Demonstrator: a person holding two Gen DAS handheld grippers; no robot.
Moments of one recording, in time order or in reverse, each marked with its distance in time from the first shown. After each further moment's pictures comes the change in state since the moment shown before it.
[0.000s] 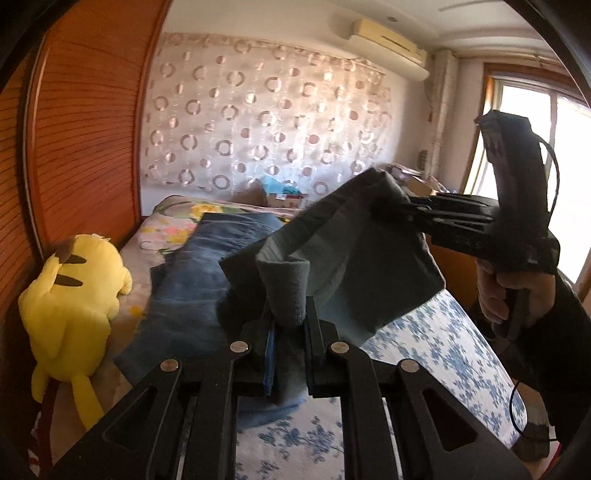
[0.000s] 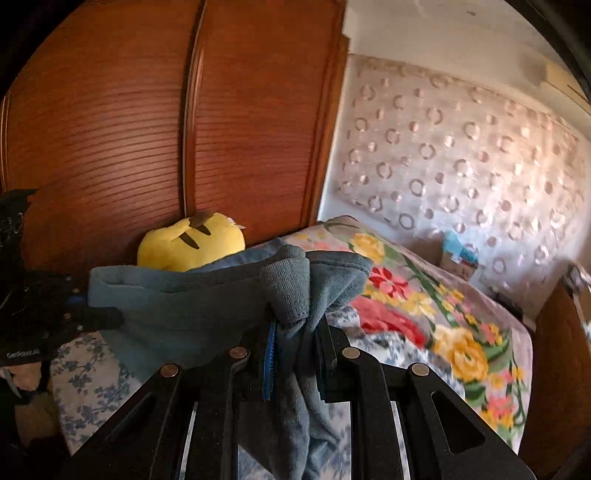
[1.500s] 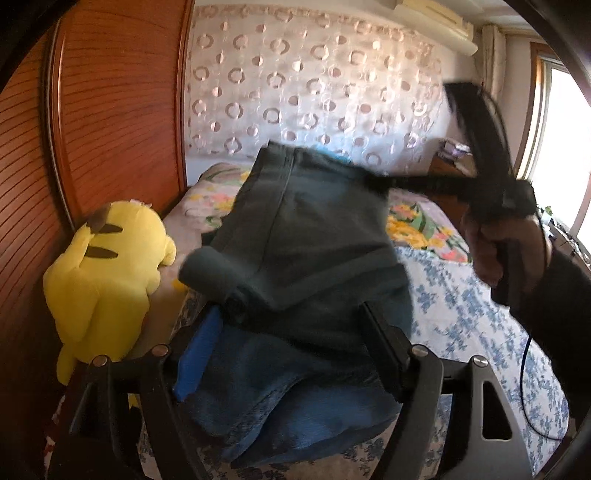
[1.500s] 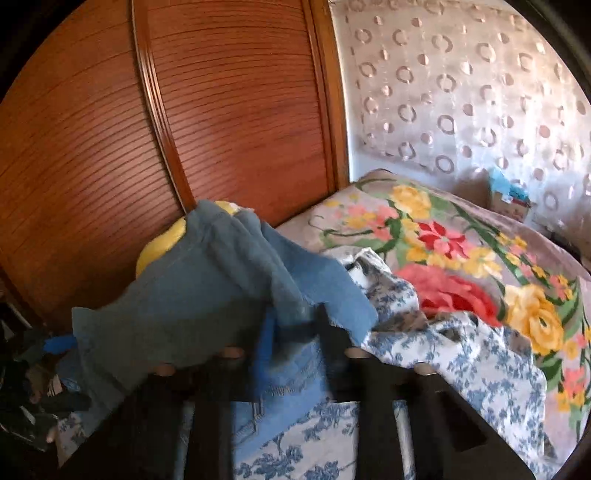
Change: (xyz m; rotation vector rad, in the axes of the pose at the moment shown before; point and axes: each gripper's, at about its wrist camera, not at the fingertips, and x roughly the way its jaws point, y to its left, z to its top) left arm 0.063 0.052 -0.014 -0.025 0.131 0.193; right arm 0.113 -0.108 0.013 0.221 0.083 0.156
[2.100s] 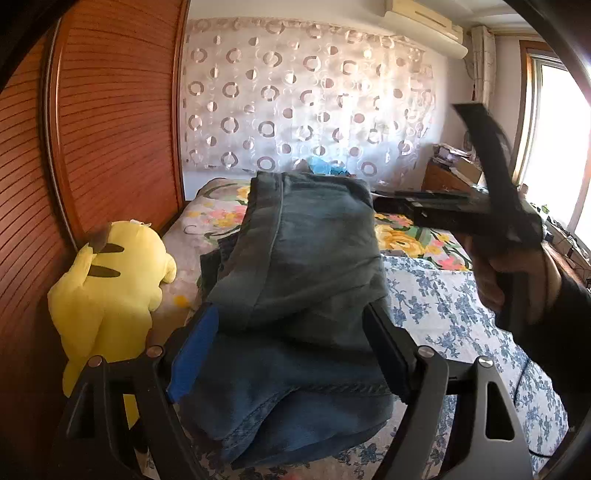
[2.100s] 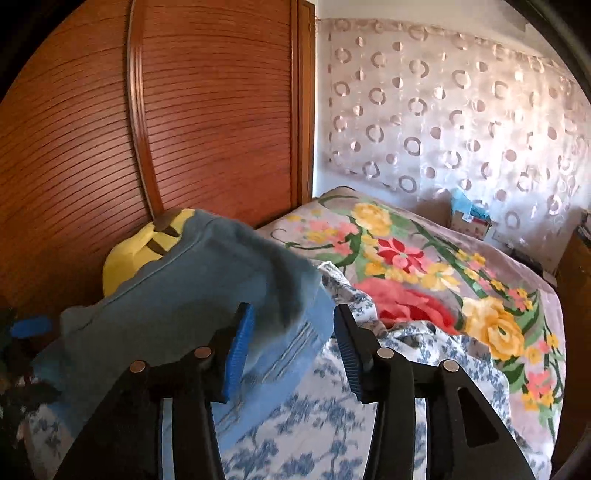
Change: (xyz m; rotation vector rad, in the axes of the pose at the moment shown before) left arm -0.020 -0.011 0.009 0.039 -0.058 -0.006; right arm -0.033 0.042 -0.018 -0.020 -0.038 -0.152
